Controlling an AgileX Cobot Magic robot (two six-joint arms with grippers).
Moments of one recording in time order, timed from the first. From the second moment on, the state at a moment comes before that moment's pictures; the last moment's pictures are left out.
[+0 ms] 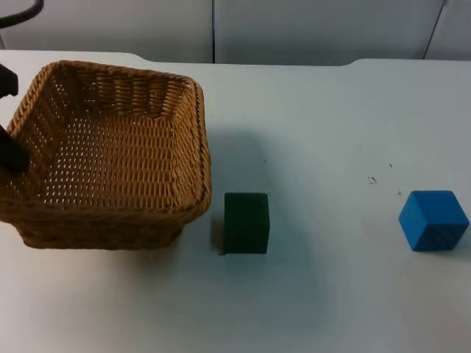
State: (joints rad) right arm 0.15 1.21 -0.86 0.28 0.63 -0.14; left arm 0.12 1.63 -0.76 -1.01 0.66 0.72
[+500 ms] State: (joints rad) right arm 0.16 1.56 -0.90 0.27 0.58 -0.10; left arm 0.12 1.52 -0.74 -1.06 0.66 0.80
